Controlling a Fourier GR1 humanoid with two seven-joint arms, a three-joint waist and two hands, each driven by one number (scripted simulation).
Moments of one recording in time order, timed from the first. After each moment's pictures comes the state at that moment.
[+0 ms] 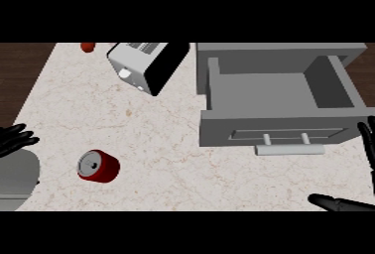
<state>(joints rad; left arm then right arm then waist) -0.01 0.81 0.13 -1.63 0.79 -1.07 -0.06 0.19 -0.12 -0.16 -2.09 -0.11 0.00 0.14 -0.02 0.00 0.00</state>
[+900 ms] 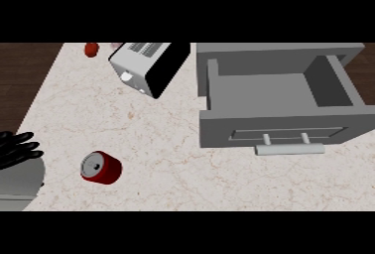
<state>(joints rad) -0.02 0.96 -0.06 -1.54 1.15 -1.10 0.07 0.35 -0.18 -0.34 -2.10 -0.30 0.18 0.05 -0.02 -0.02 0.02</state>
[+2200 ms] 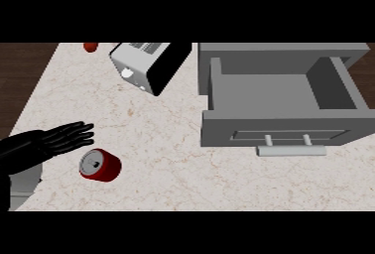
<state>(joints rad) -0.18 0.63 -0.06 -1.29 0.80 -1.10 0.18 0.46 -0.15 -0.53 -2.15 -0.43 0.34 0.07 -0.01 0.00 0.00</state>
